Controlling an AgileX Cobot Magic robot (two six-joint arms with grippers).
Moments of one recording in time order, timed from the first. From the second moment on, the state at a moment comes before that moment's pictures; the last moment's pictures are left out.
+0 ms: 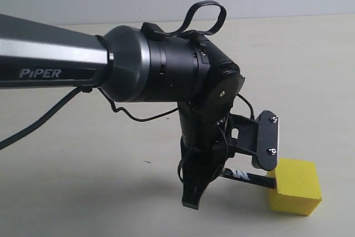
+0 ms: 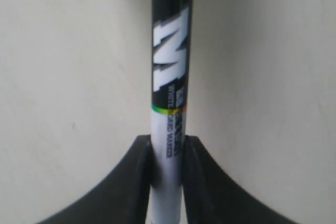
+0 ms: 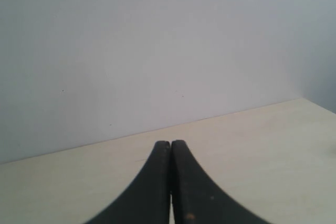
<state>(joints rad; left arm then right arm) -1.06 2.08 -1.46 0.01 0.91 0.84 -0.21 0.01 0.00 0.06 0.06 0.11</state>
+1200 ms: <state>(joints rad) -1.06 2.17 -1.57 0.00 1.08 0.73 -0.21 0.01 0.00 0.06 0.06 0.11</state>
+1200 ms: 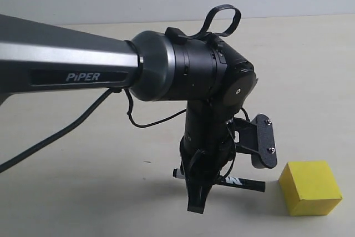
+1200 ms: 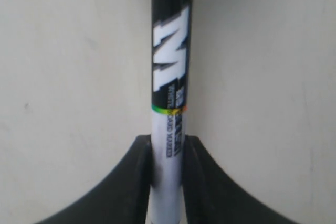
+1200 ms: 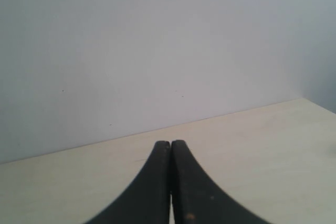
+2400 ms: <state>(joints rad) -1.03 2.17 -1.57 0.05 1.01 0.73 -0.21 0.01 0.00 0.06 0.06 0.11</state>
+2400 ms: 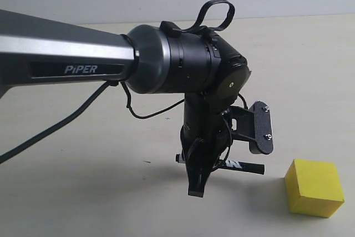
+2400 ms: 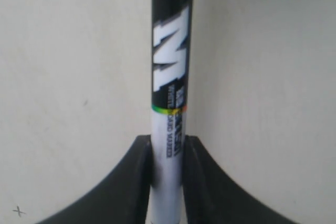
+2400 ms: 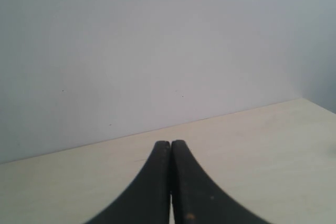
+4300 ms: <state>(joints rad) -0.77 1.80 -1.11 -0.09 0.66 -0.60 -0.21 0.01 0.00 0.06 0.06 0.11</state>
